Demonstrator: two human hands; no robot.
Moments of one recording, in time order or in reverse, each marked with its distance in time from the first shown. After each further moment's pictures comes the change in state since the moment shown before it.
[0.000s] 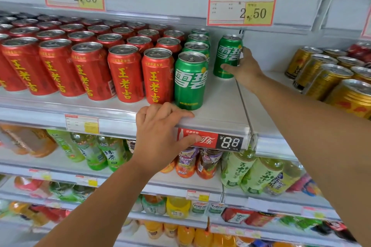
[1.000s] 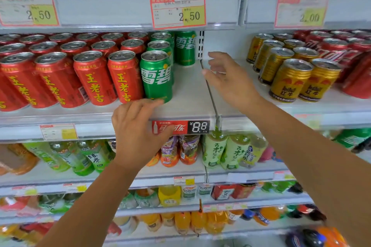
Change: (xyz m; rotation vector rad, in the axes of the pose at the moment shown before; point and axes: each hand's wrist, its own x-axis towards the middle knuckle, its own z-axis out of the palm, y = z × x) left_hand -0.006 0.019 -0.012 -0.062 0.030 -0.026; right_hand -0.138 -0.019 -0.051 -0.010 0.030 -0.215
